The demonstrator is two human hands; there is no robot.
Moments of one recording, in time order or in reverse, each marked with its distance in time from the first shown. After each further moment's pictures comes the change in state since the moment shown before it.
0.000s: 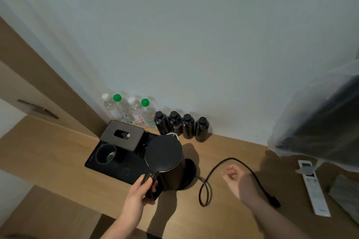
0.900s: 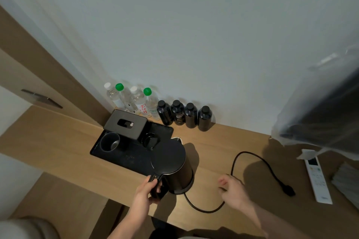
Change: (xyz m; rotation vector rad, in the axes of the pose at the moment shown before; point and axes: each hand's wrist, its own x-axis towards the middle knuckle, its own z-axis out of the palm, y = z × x) left_hand 0.015 -0.054 -0.004 -0.005 0.041 -0.198; right_hand -0.024 0.035 0.052 -0.297 -0.191 -0.063
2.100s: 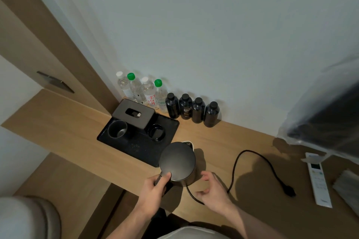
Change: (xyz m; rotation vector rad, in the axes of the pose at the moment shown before) left_hand -0.021 -0.032 0.002 0.220 -0.046 0.208; right_hand -0.036 -0.063 0.033 0.213 -0.106 -0.061
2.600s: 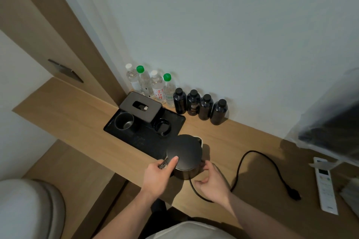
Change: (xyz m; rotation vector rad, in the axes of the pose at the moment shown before) left_hand 0.019 0.013 0.001 0.072 0.187 -0.019; right_hand 0.009 -0.026 -0.005 0.009 0.006 -0.081
